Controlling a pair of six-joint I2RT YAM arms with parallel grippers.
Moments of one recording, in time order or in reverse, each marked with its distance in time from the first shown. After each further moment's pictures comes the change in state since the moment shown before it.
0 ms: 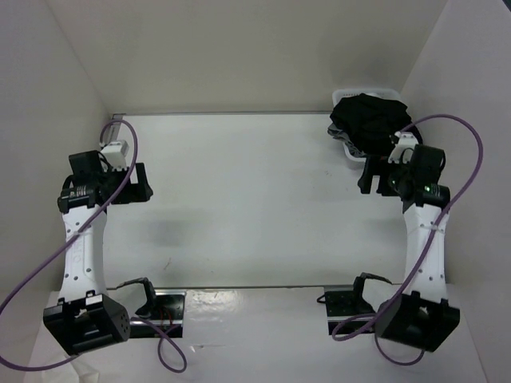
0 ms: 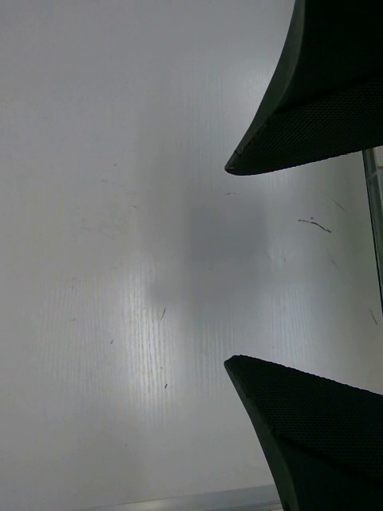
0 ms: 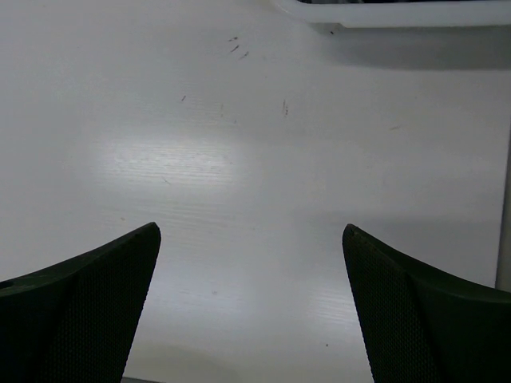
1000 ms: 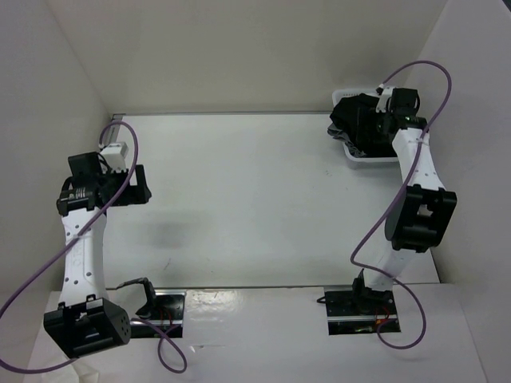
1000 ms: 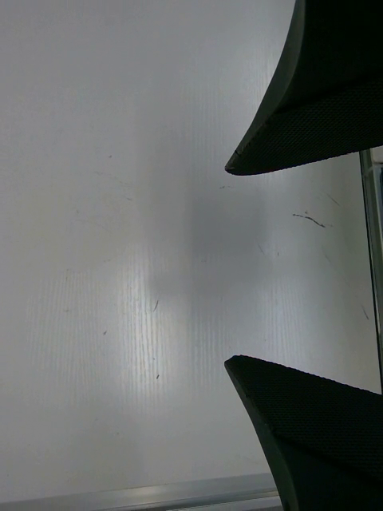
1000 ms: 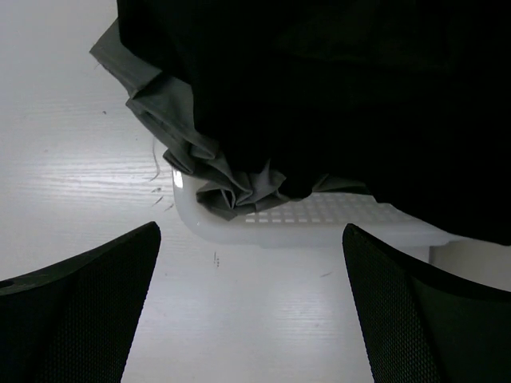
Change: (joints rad) left arm 0.000 -0.006 0.000 -0.026 -0.026 0.018; right arm 0.143 0.710 0.542 0.151 0.240 -0.002
